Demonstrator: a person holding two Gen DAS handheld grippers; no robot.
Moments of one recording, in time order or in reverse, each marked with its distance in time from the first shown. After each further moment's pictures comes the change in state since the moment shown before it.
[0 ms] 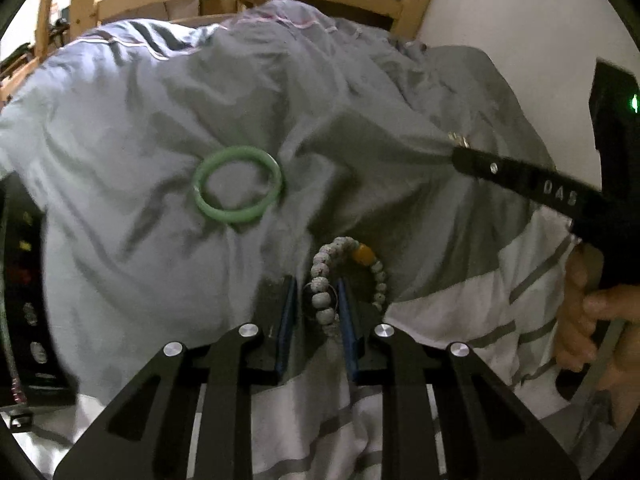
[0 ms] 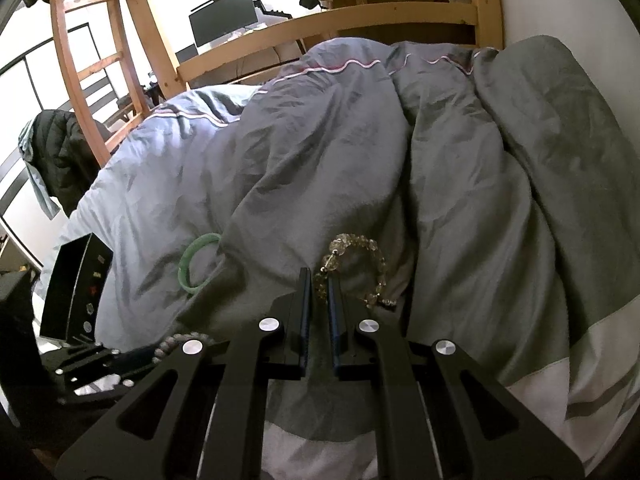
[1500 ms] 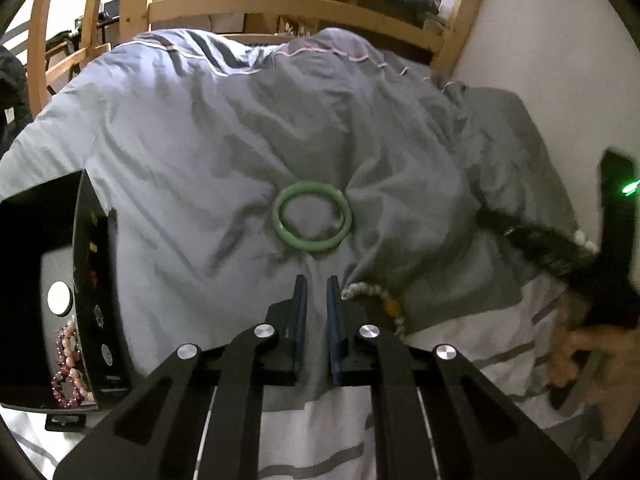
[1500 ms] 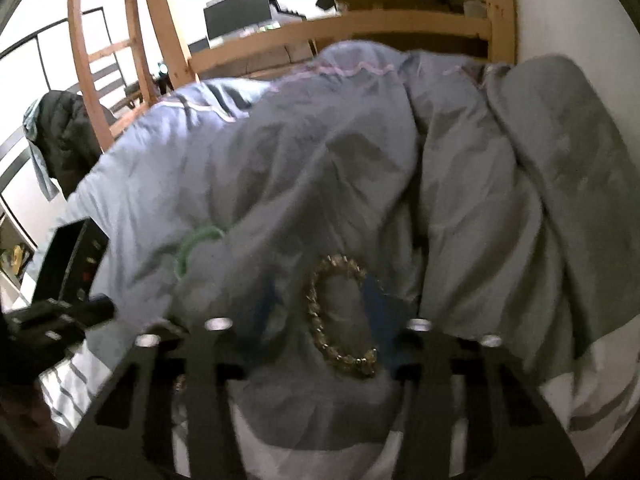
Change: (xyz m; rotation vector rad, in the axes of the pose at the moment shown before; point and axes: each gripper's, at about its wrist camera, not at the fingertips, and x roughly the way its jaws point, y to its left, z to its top) left arm -0.040 0.037 0.001 -0.091 -0.070 0.062; right arm 0.020 0.005 -0.005 -0.076 0.033 -0.007
